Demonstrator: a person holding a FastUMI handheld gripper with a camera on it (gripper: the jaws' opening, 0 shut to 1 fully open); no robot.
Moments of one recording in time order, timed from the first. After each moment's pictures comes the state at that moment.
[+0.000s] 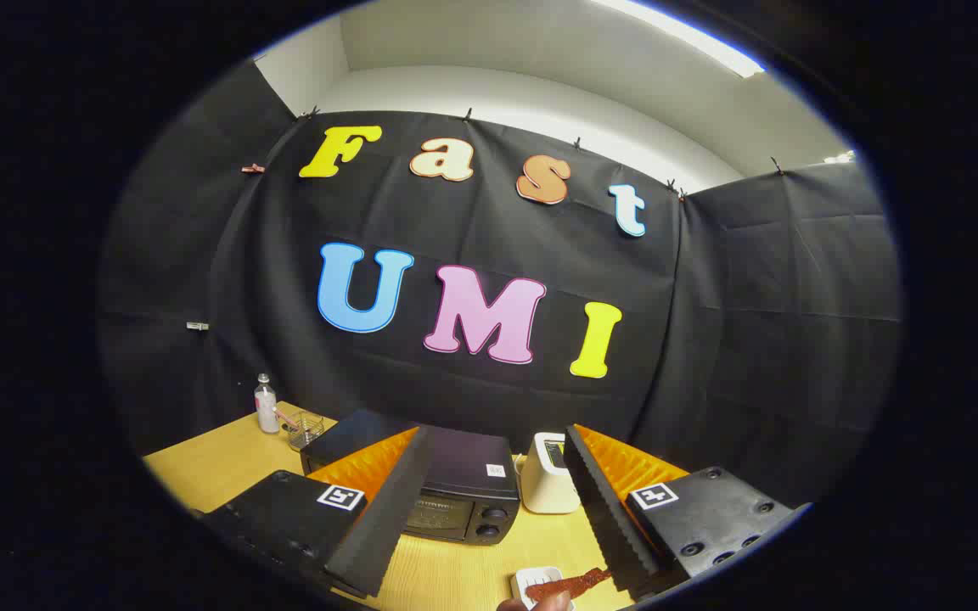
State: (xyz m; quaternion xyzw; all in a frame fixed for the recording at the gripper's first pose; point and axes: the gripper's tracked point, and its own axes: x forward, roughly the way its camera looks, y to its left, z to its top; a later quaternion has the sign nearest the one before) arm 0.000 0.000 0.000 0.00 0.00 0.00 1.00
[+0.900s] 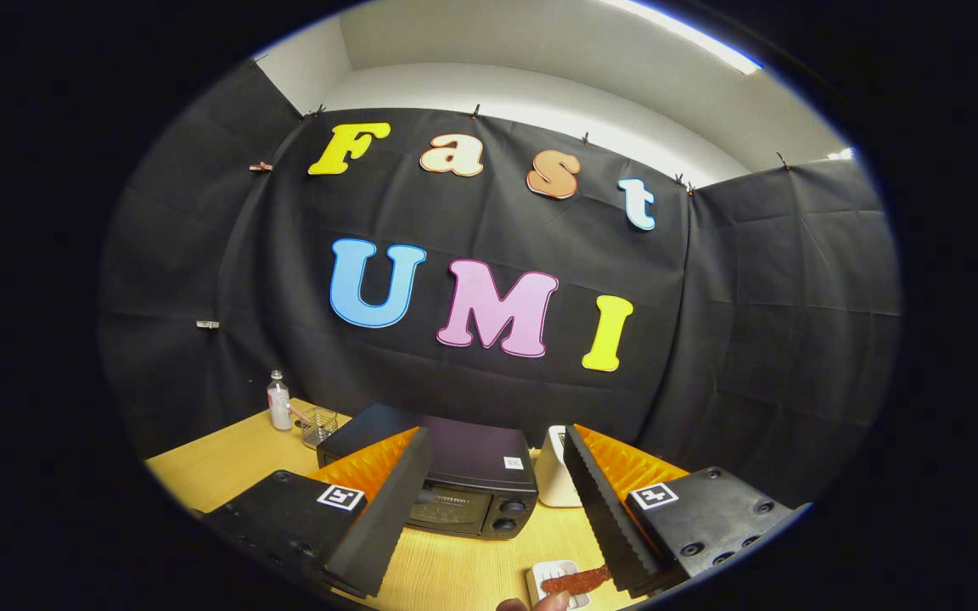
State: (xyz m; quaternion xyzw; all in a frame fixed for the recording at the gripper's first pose) arm -0.003 0.020 -0.009 0.01 0.01 0.01 1.00
